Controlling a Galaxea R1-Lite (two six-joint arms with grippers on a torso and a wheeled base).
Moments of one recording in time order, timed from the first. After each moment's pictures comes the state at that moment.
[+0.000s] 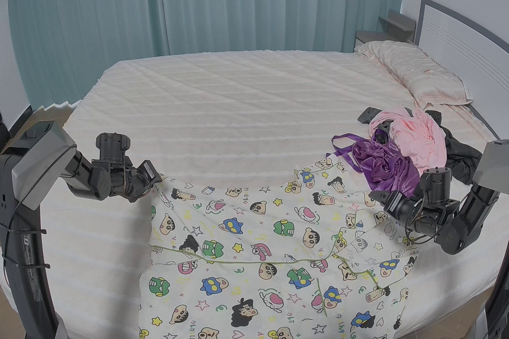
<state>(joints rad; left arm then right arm) 0.00 2.33 -1.24 -0.43 -0.26 -0.69 0.15 2.11 -0.51 -1.07 0.02 0.72</state>
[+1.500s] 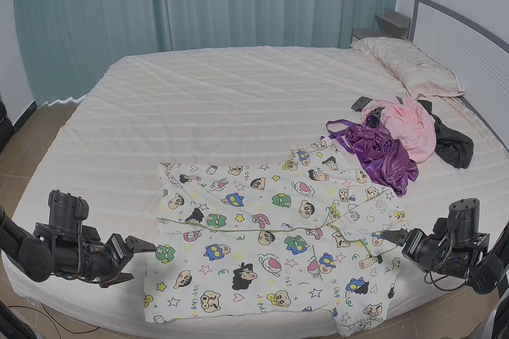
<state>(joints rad) -0.09 1.68 -0.33 -0.45 -0.33 -0.87 0.26 1.81 -0.10 -1.08 0.02 0.83</state>
